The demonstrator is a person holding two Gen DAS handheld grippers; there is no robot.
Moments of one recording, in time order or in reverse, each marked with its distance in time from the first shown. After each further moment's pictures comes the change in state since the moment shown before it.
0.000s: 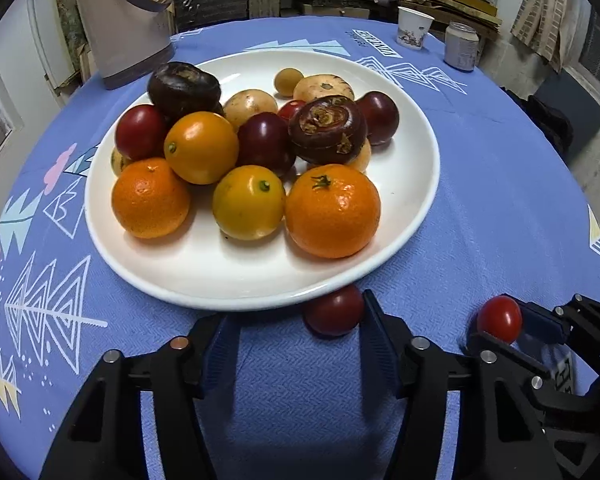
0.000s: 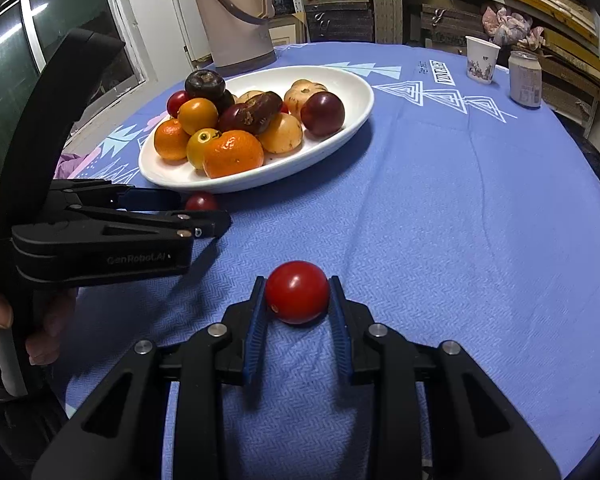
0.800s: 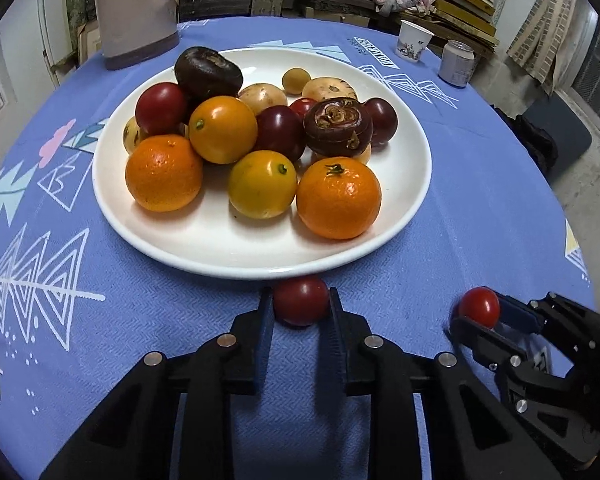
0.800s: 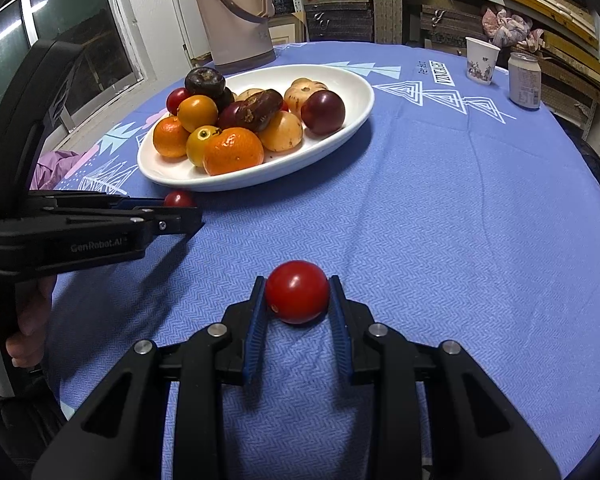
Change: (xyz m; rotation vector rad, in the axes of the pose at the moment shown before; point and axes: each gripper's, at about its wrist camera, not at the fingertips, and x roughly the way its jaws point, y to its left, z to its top) left arm -0.011 0.012 -0.012 -0.049 -0.012 -0.091; right arm 0.000 0.002 -0.001 -0.006 0.001 -0.010
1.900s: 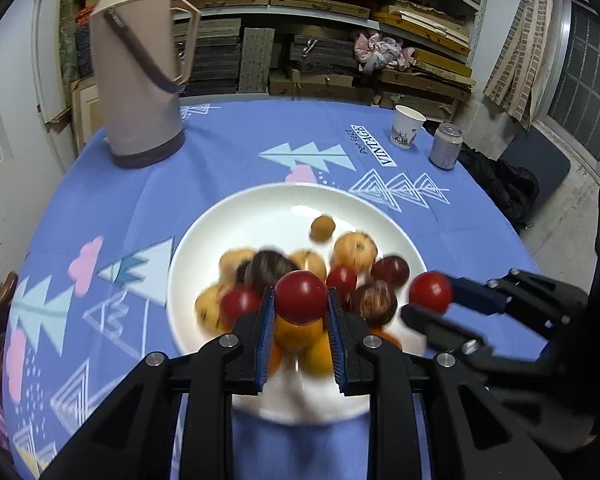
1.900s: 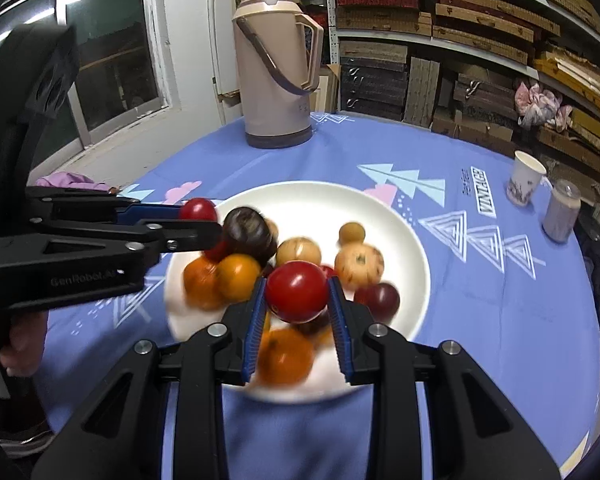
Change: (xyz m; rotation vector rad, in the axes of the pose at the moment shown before) left arm -0.058 0.045 0.097 0.061 -0.186 -0.049; right arm 0.010 0.050 0.137 -0.150 -0.147 -0.001
